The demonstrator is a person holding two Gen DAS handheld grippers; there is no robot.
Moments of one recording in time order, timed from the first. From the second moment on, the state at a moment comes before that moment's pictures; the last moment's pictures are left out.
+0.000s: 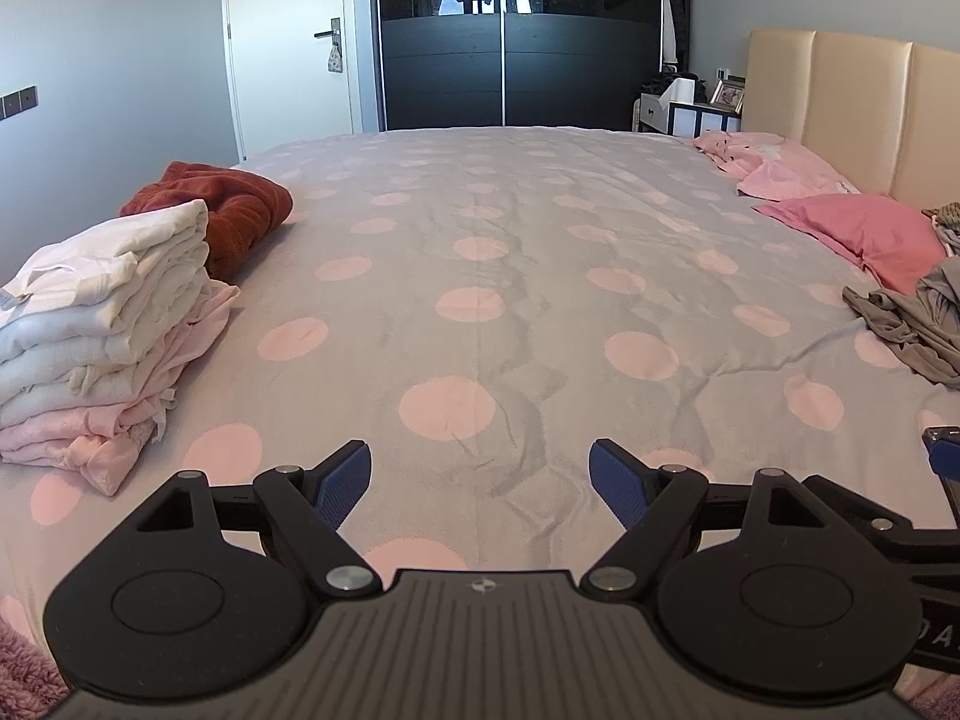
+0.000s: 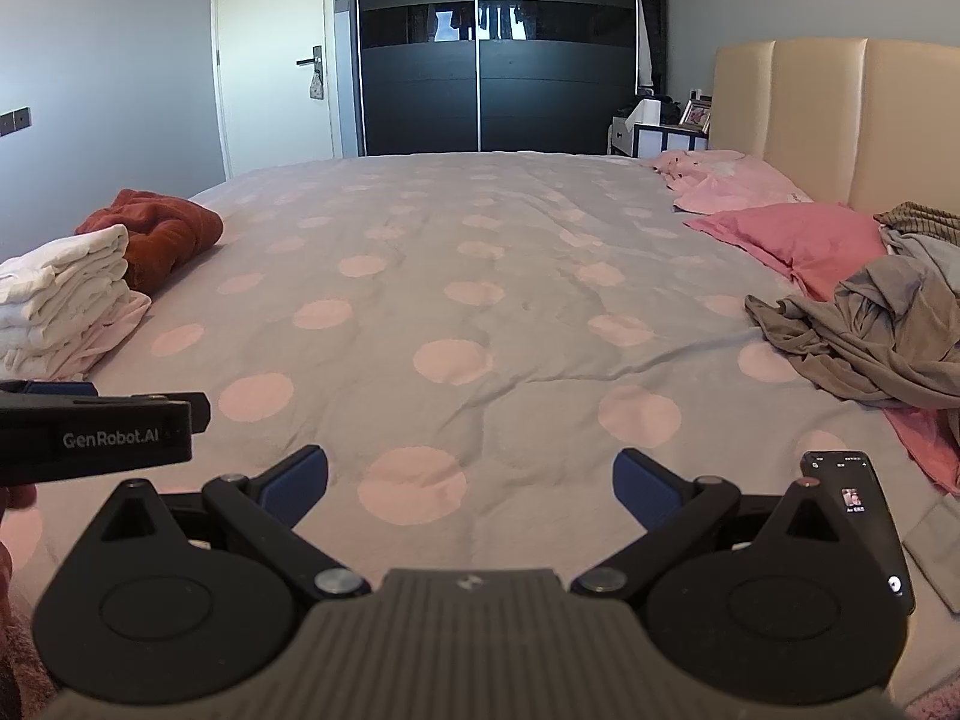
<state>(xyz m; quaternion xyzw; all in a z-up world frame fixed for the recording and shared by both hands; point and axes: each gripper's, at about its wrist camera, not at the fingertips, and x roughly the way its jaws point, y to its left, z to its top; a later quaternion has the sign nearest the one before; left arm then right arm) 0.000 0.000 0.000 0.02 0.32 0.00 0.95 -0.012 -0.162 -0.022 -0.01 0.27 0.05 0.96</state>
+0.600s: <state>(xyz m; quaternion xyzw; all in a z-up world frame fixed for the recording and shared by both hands) -0.007 -0.006 -0.004 0.01 0.32 -0.01 0.95 -0.011 -0.157 -0.021 -0.02 0.27 0.03 0.96</state>
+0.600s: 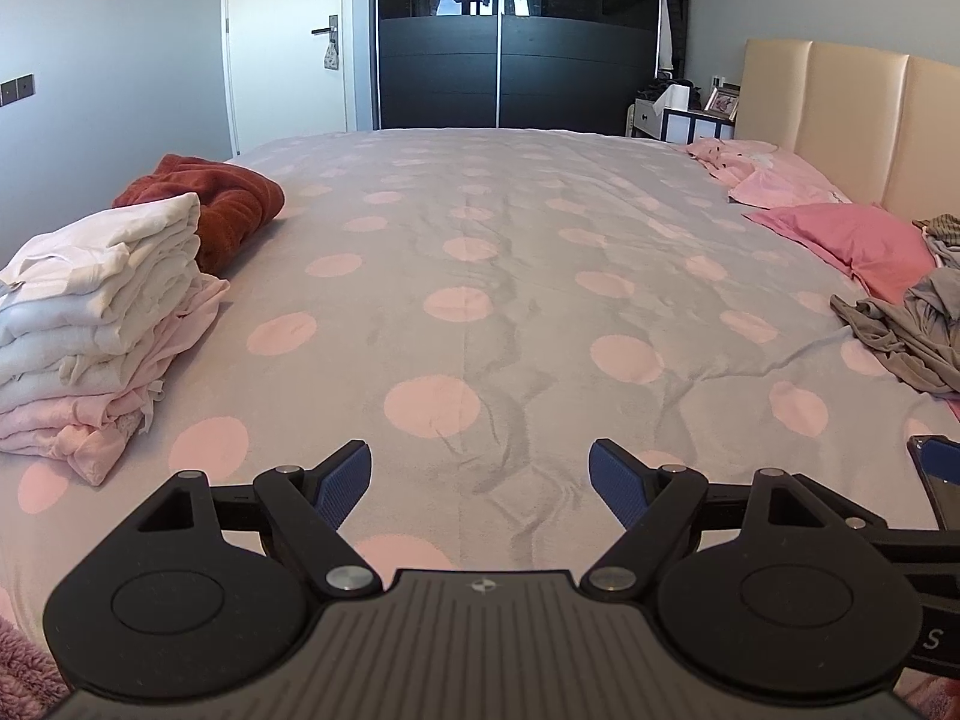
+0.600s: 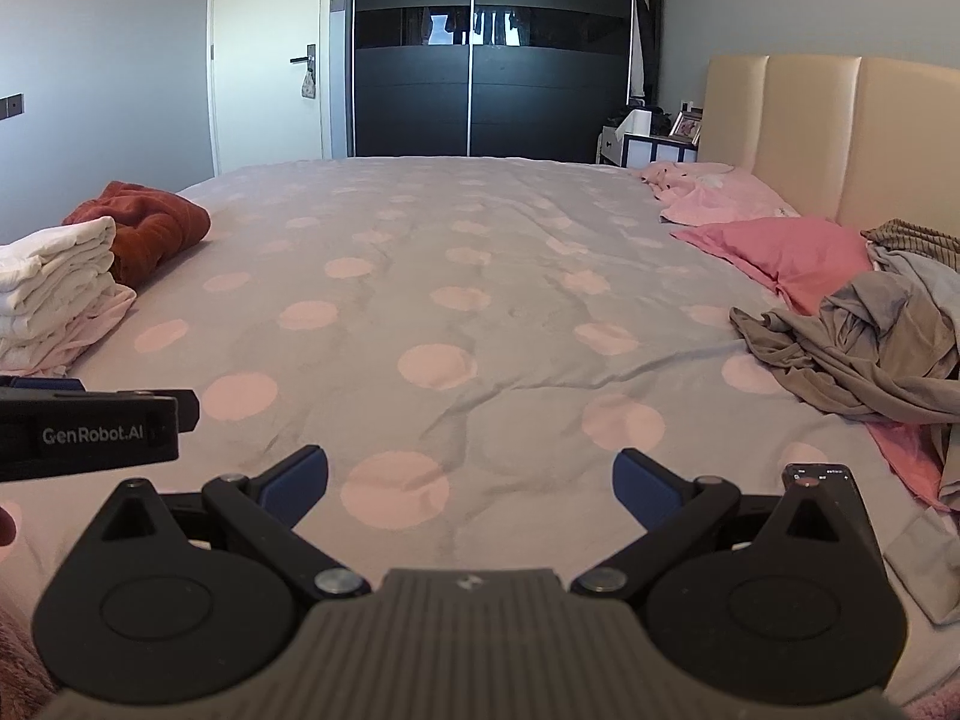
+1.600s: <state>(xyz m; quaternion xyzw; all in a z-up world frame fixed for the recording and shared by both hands) -0.008 -0.013 -0.006 0.02 0.33 -0.01 0.95 -0.010 -0.160 -0.022 -0.01 0.28 0.03 0.96</state>
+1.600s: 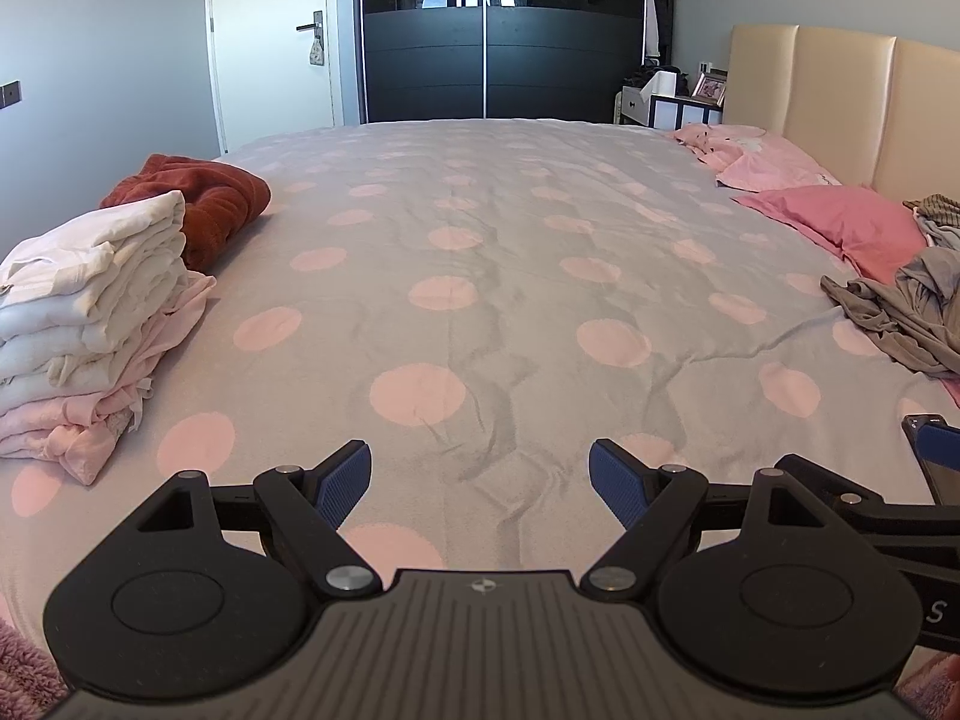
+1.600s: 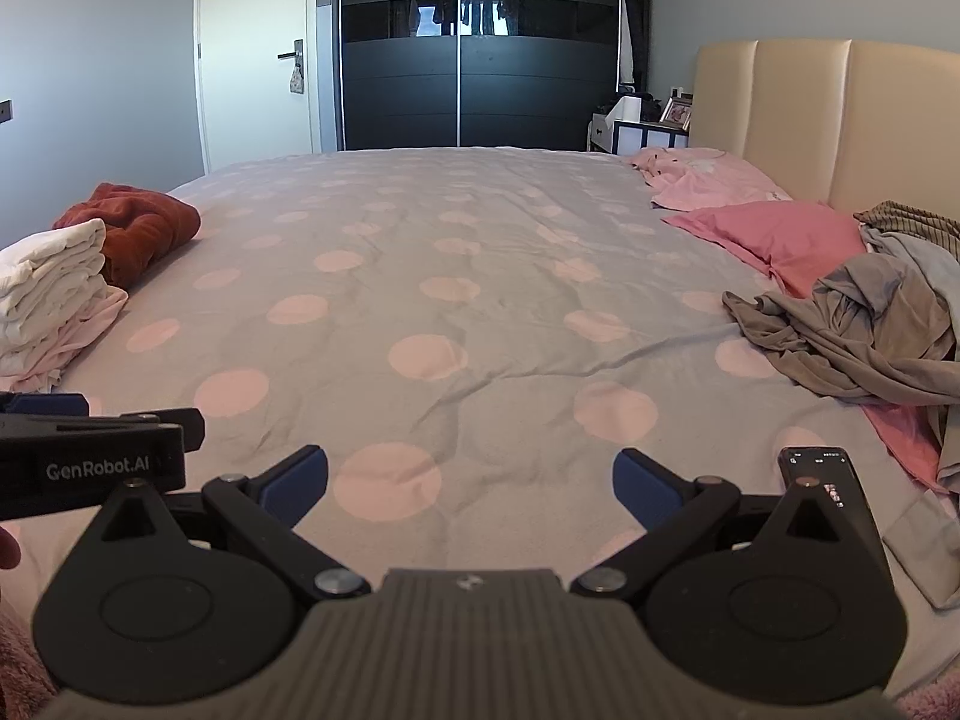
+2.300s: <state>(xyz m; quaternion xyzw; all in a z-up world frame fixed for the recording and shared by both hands) -0.009 -0.013 -0.006 0.02 0.33 -0.01 0.94 -0.011 -0.162 -0.021 0.00 0.28 0.03 0.96</state>
